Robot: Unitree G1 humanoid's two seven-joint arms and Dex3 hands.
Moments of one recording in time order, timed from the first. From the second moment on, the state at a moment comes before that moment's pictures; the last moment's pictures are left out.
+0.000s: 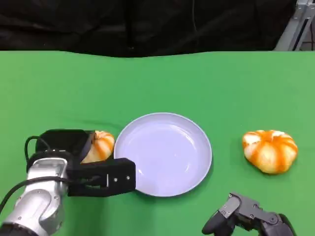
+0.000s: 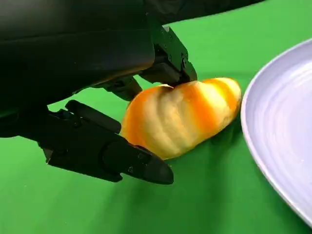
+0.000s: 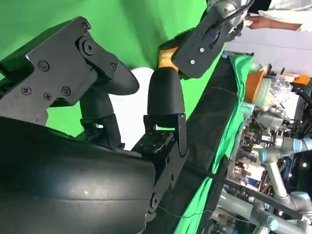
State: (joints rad) left arm -0.41 0.30 -0.44 0.42 0.98 0.31 -0.17; right arm 0.53 -0.03 0.29 -0.36 -0.25 -0.36 -0.04
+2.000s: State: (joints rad) left arm -0.42 0.23 -0.48 0.30 0.84 -0.13 0.28; right arm 0.55 -0.03 0.30 -0.37 -0.26 -0.36 -0.05
